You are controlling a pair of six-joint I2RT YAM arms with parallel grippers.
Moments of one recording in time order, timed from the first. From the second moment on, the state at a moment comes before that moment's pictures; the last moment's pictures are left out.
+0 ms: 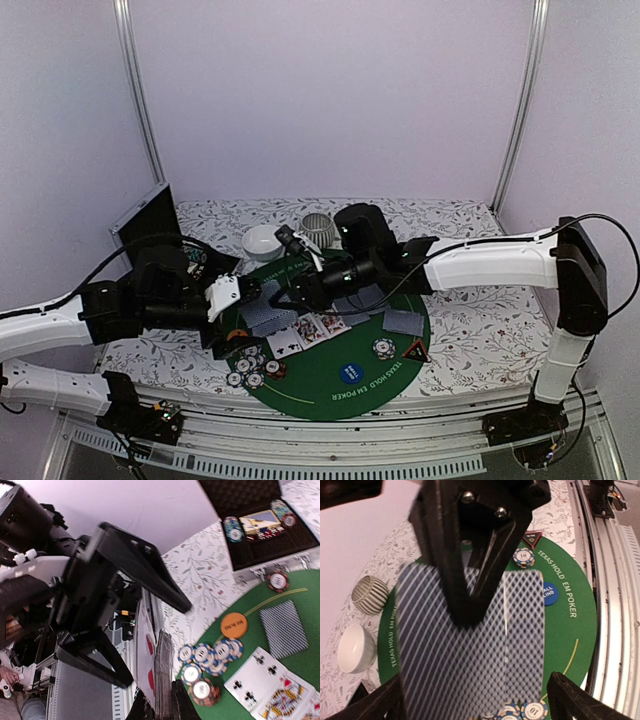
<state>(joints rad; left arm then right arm) -0.93 0.91 0.64 -0.30 0.14 0.41 1.01 1.86 1.35 0.08 -0.66 0.34</state>
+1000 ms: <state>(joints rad) -0.93 0.82 0.61 -0.20 0.04 0.42 -0.08 1.46 0.48 0.23 -0.56 0.66</state>
